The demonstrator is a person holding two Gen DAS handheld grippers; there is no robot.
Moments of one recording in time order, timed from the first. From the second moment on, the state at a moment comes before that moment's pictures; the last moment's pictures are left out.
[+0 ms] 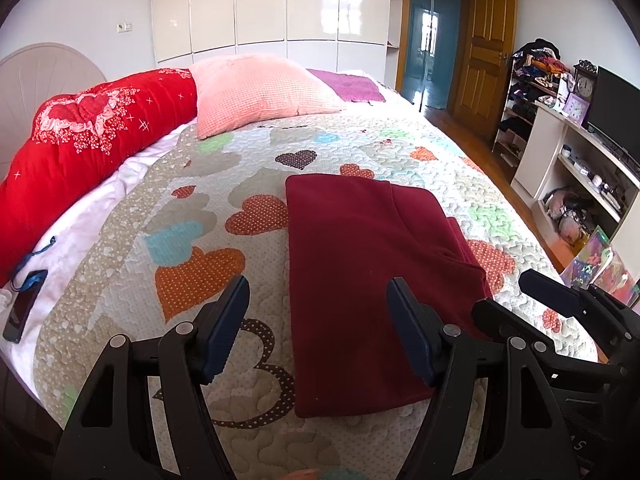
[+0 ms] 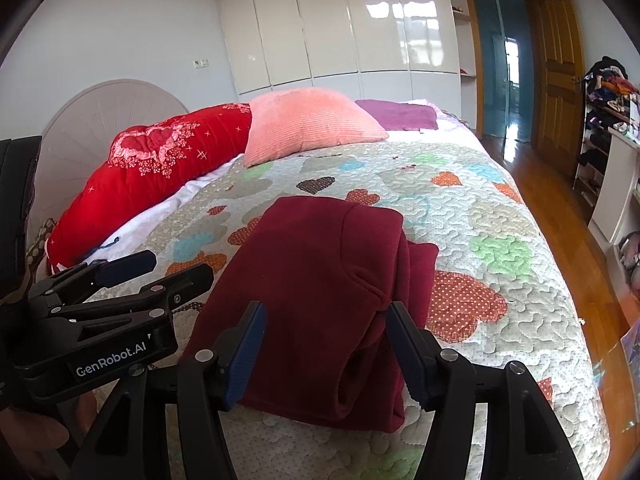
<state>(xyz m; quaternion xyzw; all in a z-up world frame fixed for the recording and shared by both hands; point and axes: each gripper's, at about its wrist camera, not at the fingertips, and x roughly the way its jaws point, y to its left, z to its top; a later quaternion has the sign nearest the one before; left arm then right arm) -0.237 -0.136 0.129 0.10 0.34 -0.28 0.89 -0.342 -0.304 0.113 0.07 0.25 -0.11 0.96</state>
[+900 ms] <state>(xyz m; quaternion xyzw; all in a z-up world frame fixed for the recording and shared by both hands) -0.236 -0.137 0.123 0.10 0.34 -0.27 0.89 -0.338 -0.302 0.106 0.08 0.26 -0.10 0.96</state>
